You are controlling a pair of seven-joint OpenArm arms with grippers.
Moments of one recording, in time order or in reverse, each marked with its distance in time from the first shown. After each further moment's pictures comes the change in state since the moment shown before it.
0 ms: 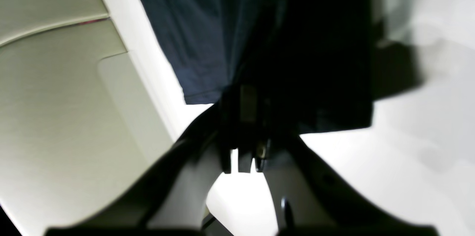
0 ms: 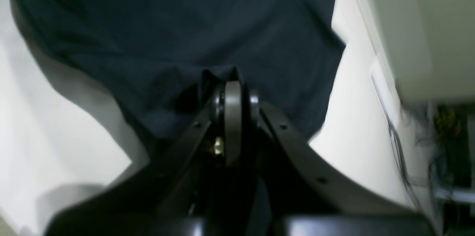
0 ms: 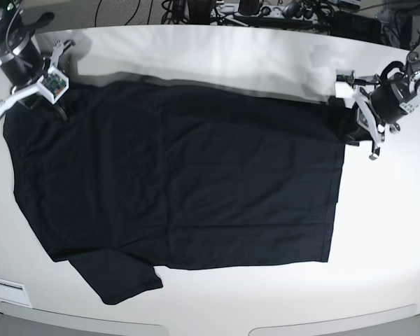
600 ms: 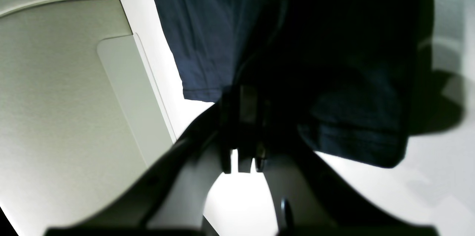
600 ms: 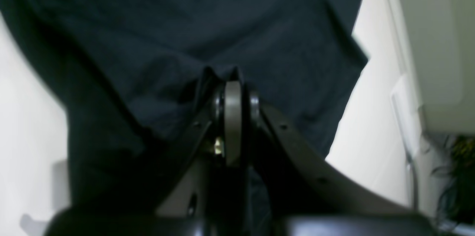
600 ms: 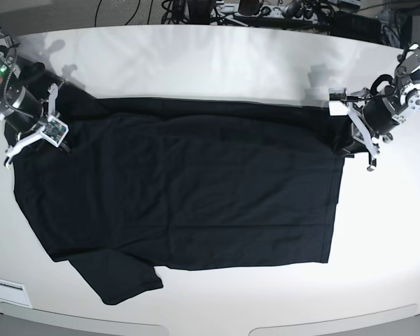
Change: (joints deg) left arm -1.6 6.8 0.1 -7.5 0.1 1.4 -1.7; right arm 23.4 7.7 -16.7 -16.5 2.9 4.3 2.0
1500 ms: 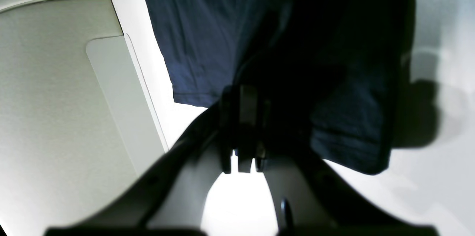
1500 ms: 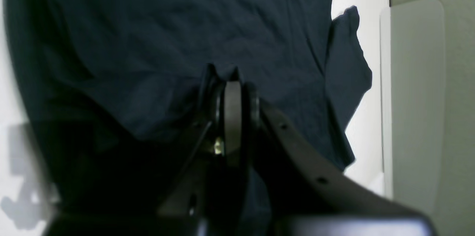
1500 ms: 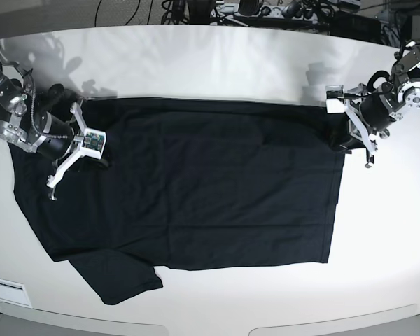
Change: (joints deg) left arm 1.0 0.8 0.0 0.0 -1.5 0.1 0.2; right arm 28.8 6.4 -32.9 -4.4 -0.8 -0.3 0.6
